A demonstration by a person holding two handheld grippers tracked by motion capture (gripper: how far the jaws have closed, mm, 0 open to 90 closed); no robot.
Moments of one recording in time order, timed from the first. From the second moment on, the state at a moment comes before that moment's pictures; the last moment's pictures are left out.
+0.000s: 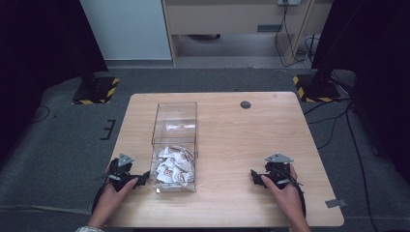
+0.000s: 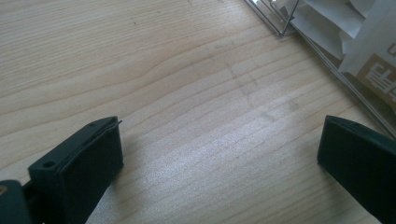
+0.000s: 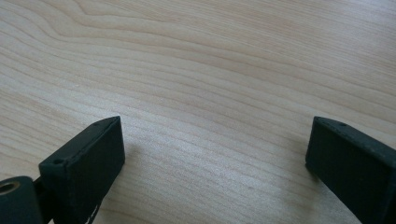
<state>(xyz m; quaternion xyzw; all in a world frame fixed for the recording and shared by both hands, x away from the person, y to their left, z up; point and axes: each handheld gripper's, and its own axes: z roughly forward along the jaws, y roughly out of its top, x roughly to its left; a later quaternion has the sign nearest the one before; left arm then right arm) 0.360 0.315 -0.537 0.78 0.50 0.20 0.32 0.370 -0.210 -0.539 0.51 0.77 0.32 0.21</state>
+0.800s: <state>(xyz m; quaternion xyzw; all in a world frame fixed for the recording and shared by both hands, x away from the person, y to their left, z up) 0.360 0.315 -0.537 0.78 0.50 0.20 0.32 0.369 -0.205 -0.534 0.50 0.77 0.33 0.21</state>
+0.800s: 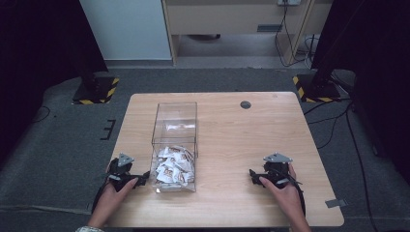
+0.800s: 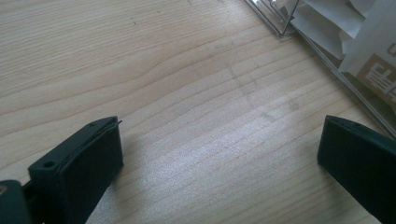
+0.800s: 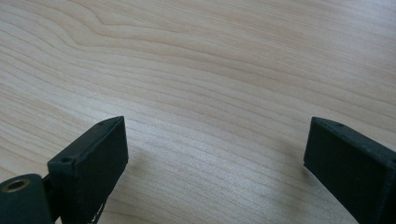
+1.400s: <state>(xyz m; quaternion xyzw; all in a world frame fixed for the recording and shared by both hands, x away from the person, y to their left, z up) 0.360 0.315 -0.537 0.78 0.50 0.20 0.32 0.360 -0.188 -0.514 0.46 0.78 0.36 0.20</state>
